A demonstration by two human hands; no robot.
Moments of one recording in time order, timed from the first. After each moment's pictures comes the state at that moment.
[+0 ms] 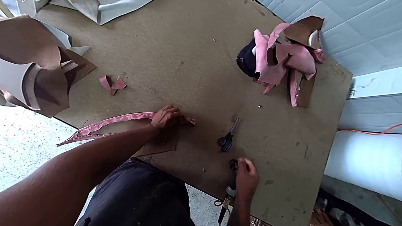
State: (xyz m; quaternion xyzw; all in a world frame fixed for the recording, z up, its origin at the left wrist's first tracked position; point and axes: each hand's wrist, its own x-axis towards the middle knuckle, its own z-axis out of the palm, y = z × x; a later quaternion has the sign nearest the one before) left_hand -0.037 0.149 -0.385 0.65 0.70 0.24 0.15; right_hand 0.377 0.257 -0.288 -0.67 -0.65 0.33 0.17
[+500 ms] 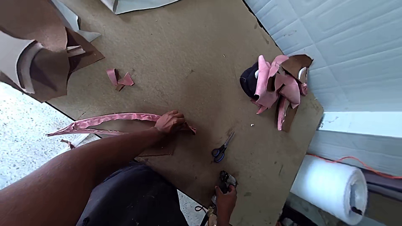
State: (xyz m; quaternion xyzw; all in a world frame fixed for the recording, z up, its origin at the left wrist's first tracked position) left_hand -0.036 0.149 -0.382 0.62 0.71 0.27 0.19; right_hand 0.434 0.215 -0.323 -0.76 -0.63 0.16 0.02
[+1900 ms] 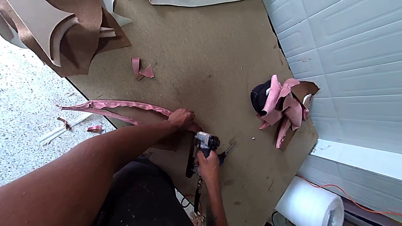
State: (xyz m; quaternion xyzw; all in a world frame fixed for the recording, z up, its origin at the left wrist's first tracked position) left_hand -0.048 0.160 -0.381 0.54 0.74 0.30 0.27; right_hand 0.173 0.204 -0.245 -0.52 -0.78 0.33 -0.10
